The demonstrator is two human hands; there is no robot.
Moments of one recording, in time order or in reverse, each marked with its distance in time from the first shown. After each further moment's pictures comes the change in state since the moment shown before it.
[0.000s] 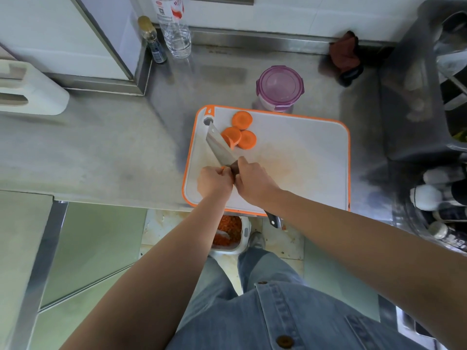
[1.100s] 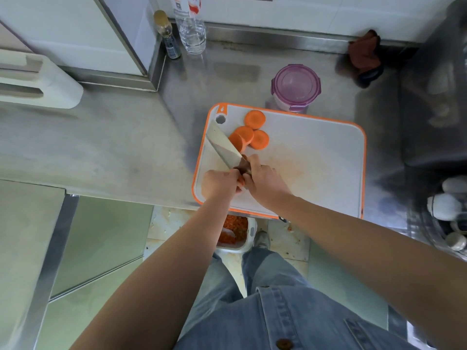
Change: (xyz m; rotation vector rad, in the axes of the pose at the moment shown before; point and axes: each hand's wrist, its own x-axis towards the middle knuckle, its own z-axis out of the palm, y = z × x) left_hand 0.010 -0.009 -0.009 -0.261 -0.085 -0.237; right_hand 0.017 0.021 0.022 -0.048 0.117 -0.108
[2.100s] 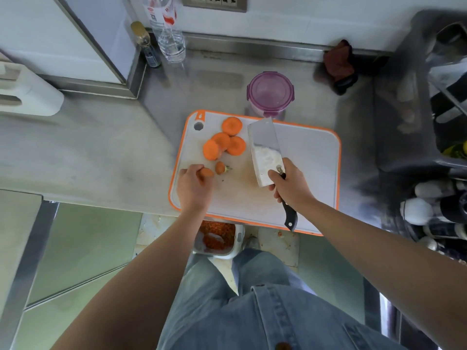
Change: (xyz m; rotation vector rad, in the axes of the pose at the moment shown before) left_hand 0.001 -0.009 0.006 0.348 0.272 0.452; right_hand -0.024 0.082 -0.050 0.621 0.115 0.361
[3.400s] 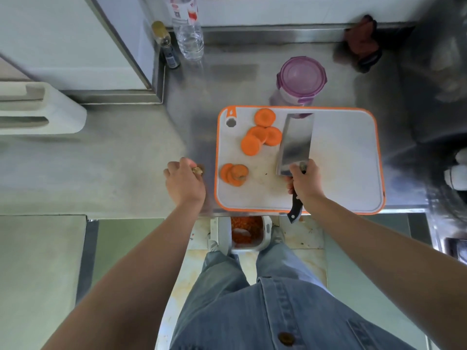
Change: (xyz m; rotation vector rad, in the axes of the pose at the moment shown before) left_hand 0.085 -0.074 -0.074 0.322 -0.029 0.137; right_hand -0.006 -0.020 0.097 0.335 0.331 0.246
